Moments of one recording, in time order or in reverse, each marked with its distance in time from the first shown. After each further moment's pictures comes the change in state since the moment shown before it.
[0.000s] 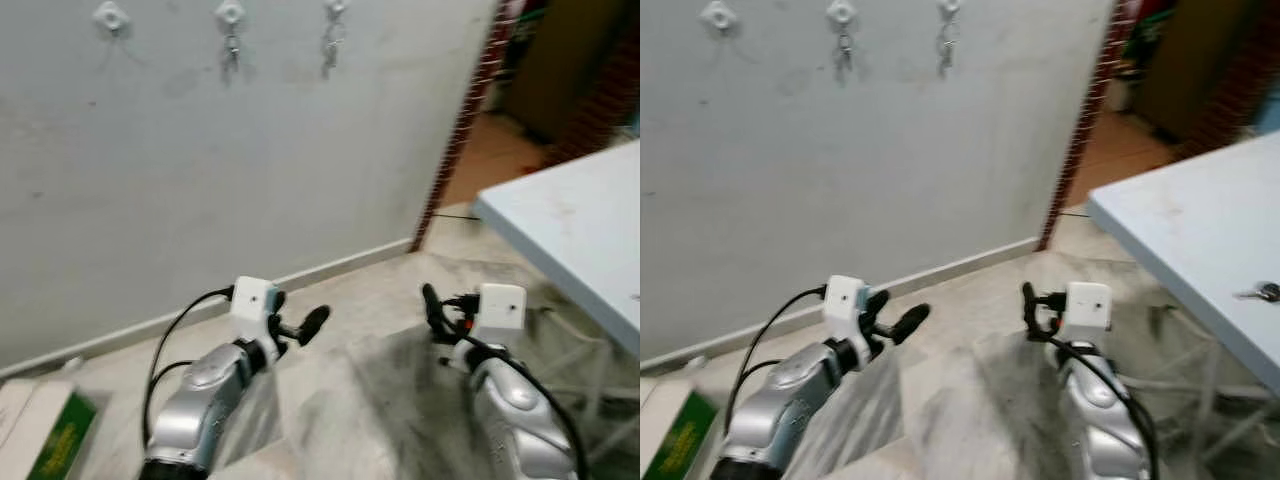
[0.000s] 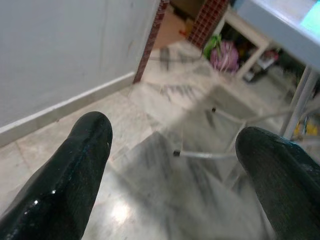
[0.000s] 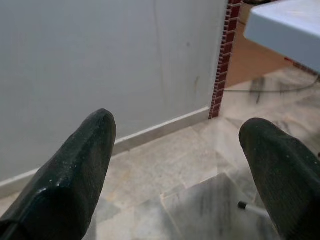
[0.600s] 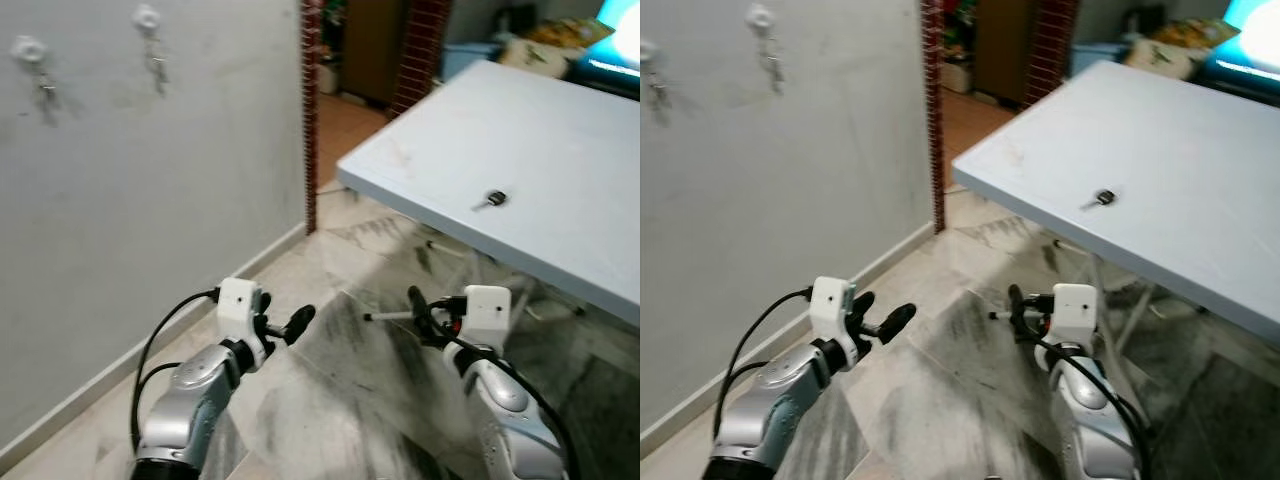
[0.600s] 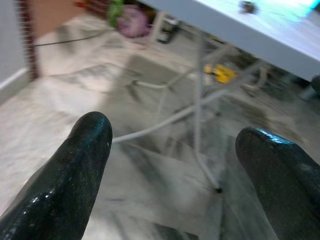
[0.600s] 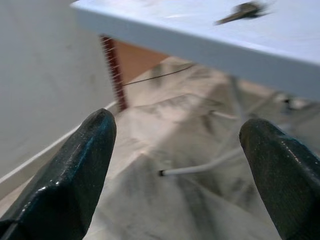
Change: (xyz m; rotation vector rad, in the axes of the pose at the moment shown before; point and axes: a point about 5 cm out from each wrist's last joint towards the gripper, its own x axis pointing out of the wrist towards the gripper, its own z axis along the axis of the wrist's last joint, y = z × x) left arm 0.008 -0.013 0.003 0.002 -0.013 -0.041; right arm -0.002 -0.013 0.000 -0.009 0.006 -0.043
